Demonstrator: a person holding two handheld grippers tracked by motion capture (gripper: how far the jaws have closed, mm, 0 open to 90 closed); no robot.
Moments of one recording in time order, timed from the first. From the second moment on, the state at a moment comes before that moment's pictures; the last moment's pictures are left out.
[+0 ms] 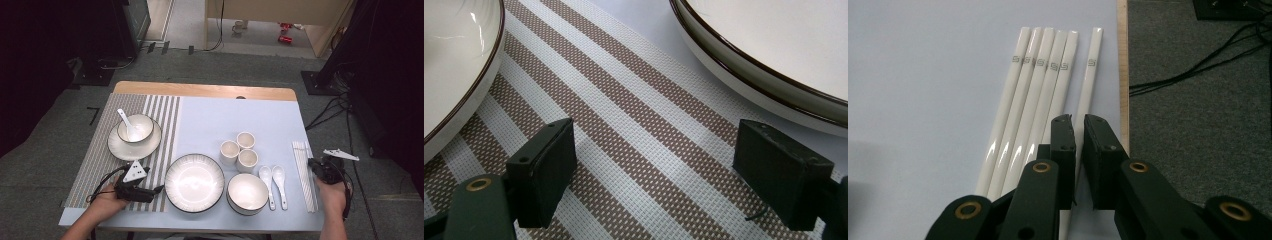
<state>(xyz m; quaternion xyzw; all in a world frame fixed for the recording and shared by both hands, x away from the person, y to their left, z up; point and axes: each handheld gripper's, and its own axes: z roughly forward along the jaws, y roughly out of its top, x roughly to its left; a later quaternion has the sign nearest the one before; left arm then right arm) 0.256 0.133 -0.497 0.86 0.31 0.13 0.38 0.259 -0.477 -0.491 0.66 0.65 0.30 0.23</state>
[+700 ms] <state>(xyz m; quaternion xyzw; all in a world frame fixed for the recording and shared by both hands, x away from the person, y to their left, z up) 0.256 0.132 -0.497 0.86 0.31 0.13 0.38 0.274 -0.476 -0.495 0.65 0.65 0.30 0.25</state>
